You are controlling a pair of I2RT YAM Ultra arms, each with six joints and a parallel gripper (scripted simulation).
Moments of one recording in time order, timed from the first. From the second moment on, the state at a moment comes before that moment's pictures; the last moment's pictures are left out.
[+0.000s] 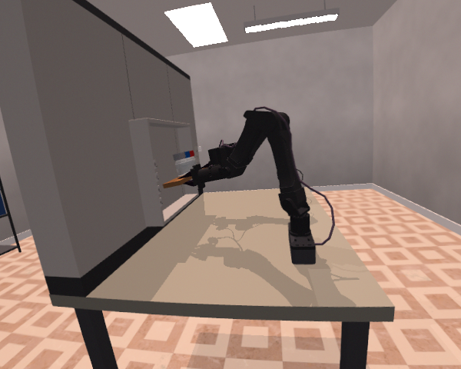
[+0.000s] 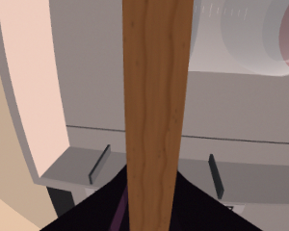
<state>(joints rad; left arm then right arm) -0.52 1.78 0.85 0.78 -0.53 1.51 0.44 1.70 0.89 0.65 0.43 -1.52</state>
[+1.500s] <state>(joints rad) -0.53 1.86 0.81 0.90 -0.53 1.50 0.44 1.76 0.83 0.77 0.43 -1.52</state>
